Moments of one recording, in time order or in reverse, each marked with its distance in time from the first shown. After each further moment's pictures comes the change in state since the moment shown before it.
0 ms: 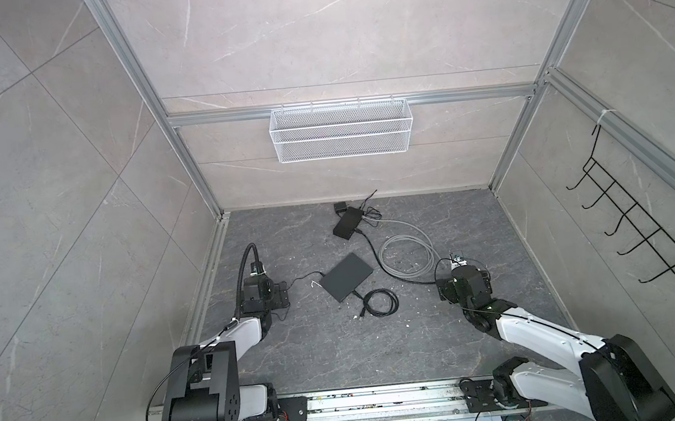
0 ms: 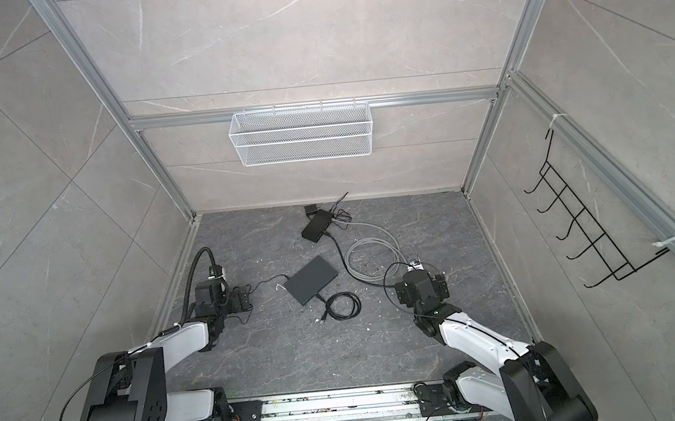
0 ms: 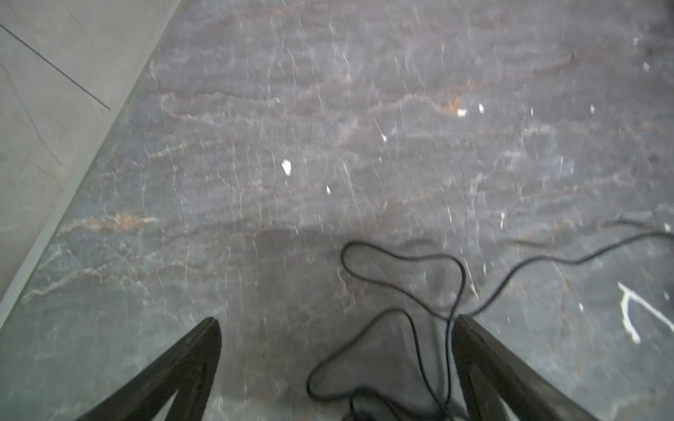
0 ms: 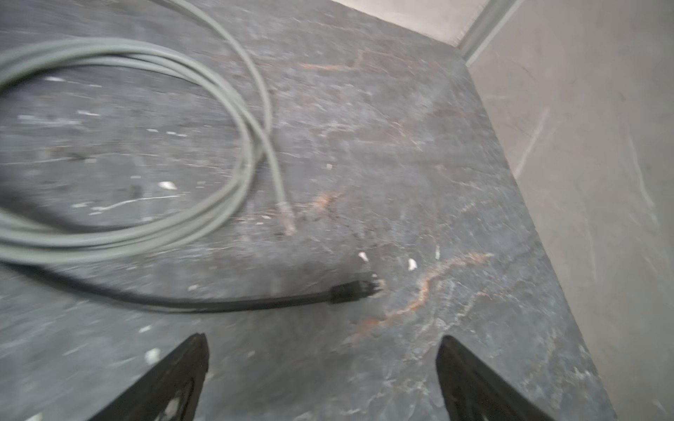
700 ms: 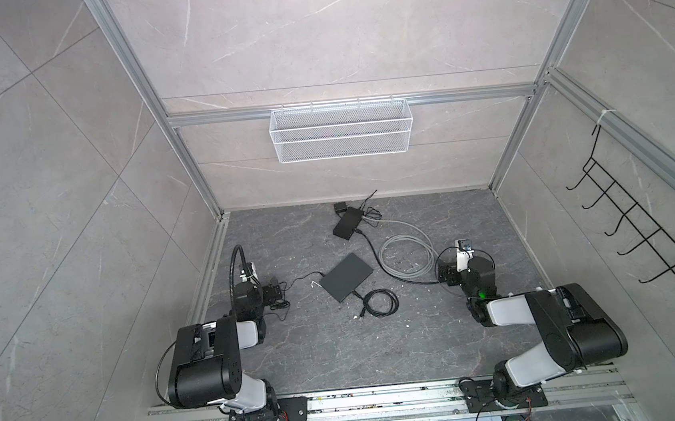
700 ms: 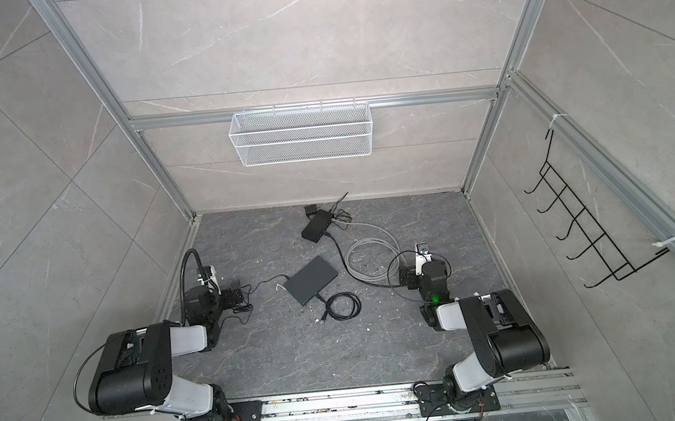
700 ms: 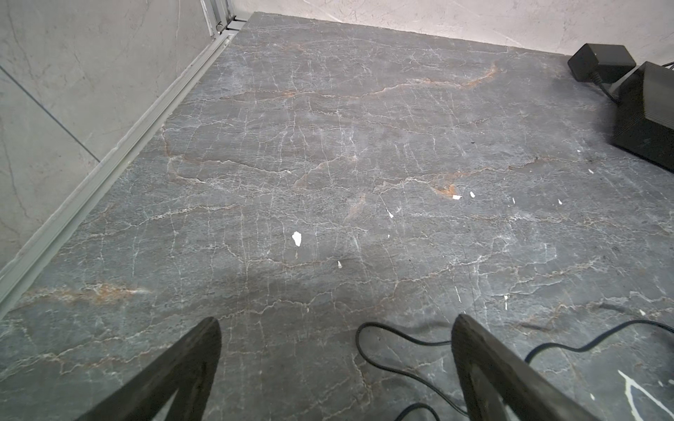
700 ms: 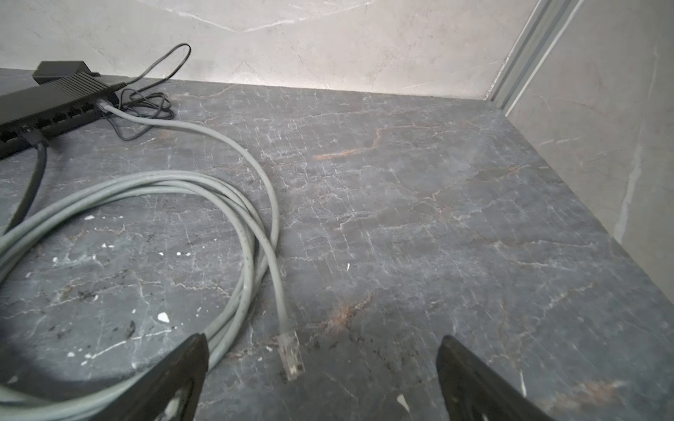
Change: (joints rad) left arm 0.111 0.150 -0.082 0.420 0.180 -0.003; right arm -0.225 0.362 -0.034 0.676 -0.366 -0.023
